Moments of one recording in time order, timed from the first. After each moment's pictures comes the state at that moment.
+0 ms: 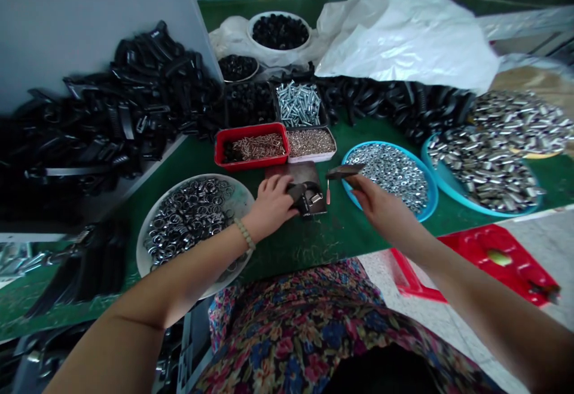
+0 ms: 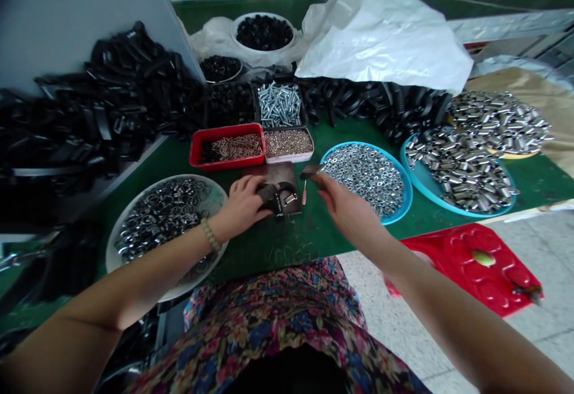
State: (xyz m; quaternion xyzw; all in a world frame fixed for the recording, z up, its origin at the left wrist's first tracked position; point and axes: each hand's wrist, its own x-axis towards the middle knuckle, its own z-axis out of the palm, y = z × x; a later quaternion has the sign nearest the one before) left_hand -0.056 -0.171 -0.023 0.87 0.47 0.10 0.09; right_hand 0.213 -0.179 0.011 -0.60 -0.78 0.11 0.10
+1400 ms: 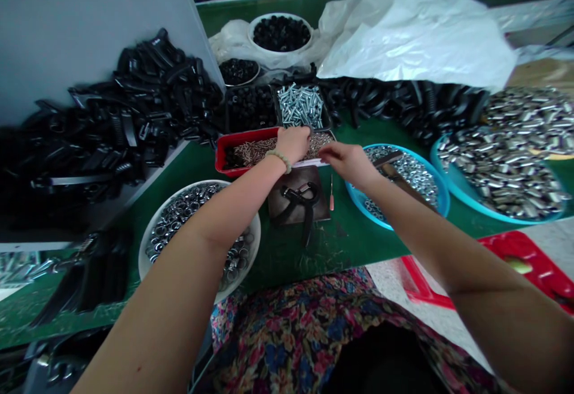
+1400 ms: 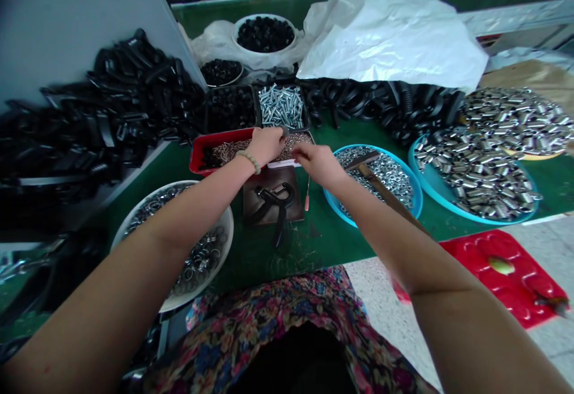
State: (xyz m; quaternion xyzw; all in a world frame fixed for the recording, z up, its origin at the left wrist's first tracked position) left_hand 0.001 -0.005 0.005 0.81 0.56 0.14 0.10; right_hand 0.172 -0.060 -0.002 -0.48 -0.80 0.22 0.27
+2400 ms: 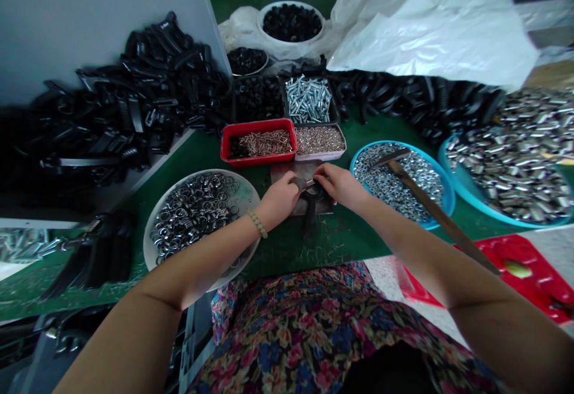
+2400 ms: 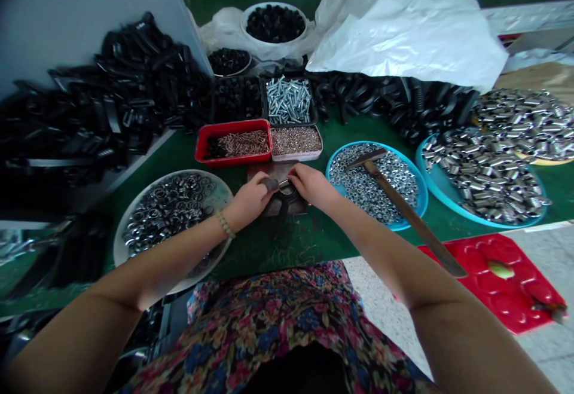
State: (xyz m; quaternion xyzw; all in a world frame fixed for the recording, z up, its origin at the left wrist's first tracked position) left_hand -0.045 -0.152 -0.034 0.81 0.51 0.19 0.21; right_hand 0.156 -0.106 -0.034 -0.46 -0.83 0.23 0.20
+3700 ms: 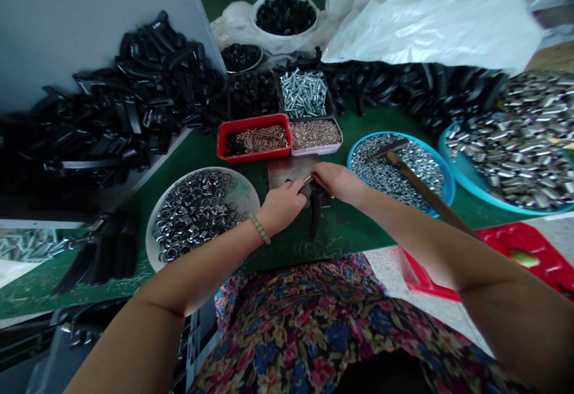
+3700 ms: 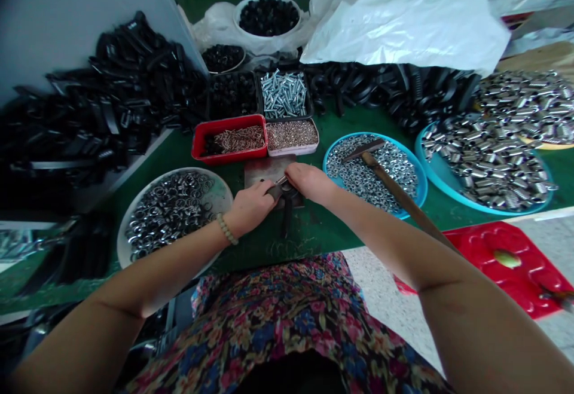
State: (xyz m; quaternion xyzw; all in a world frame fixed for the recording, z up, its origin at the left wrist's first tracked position) left_hand -0.033 -0.177 -0.023 0.89 0.46 0.02 0.02; right_hand 0.165 -0.106 -0.044 -0.36 -0.92 0.10 0.14
